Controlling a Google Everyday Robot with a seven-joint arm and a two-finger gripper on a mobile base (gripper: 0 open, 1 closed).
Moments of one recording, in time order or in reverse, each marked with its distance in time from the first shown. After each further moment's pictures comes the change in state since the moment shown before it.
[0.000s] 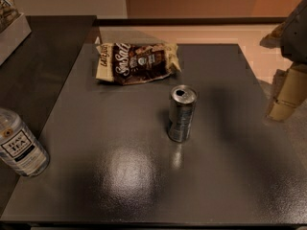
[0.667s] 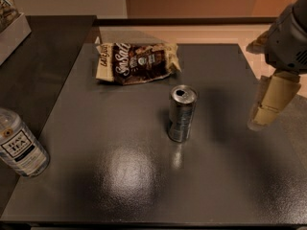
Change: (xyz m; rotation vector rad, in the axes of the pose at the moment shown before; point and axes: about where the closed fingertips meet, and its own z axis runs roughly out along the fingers) arm -0.015 0.005 0.017 -0.015 -0.032 -0.017
